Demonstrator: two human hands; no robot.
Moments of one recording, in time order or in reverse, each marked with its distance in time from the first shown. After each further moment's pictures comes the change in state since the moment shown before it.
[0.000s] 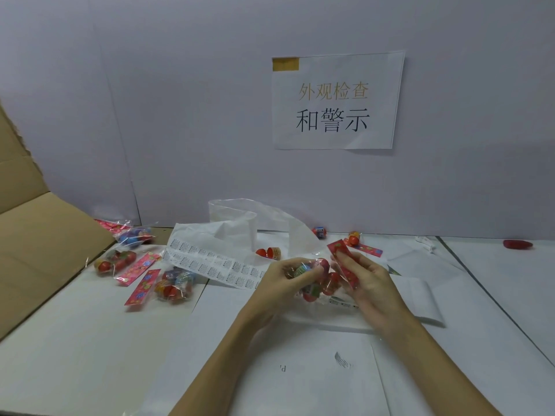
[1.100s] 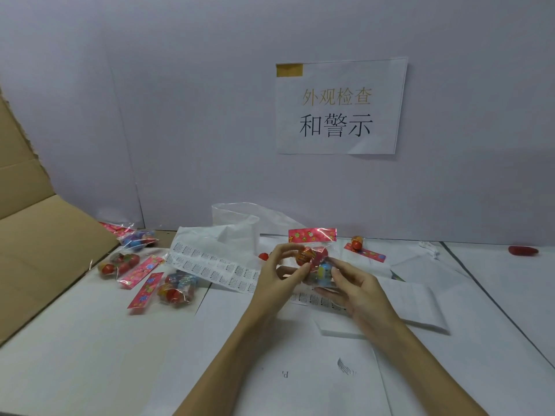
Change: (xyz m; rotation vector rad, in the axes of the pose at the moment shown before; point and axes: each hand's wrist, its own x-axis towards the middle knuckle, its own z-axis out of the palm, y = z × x) left_hand 0.010 -0.015 -0.008 -0.018 0.238 0.134; right_hand 0.001 0.018 0.005 -0.162 -0.072 -0.037
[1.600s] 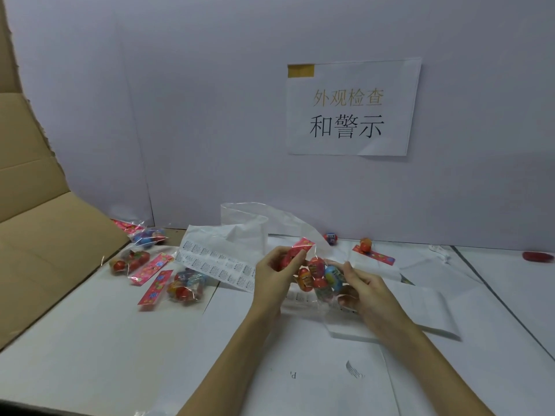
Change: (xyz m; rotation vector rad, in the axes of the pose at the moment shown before) left_hand 0.005 0.003 -0.004 -0.080 0.223 -0.067; right_hand -0.001 -0.007 -0.001 -0.236 -0.067 0.025
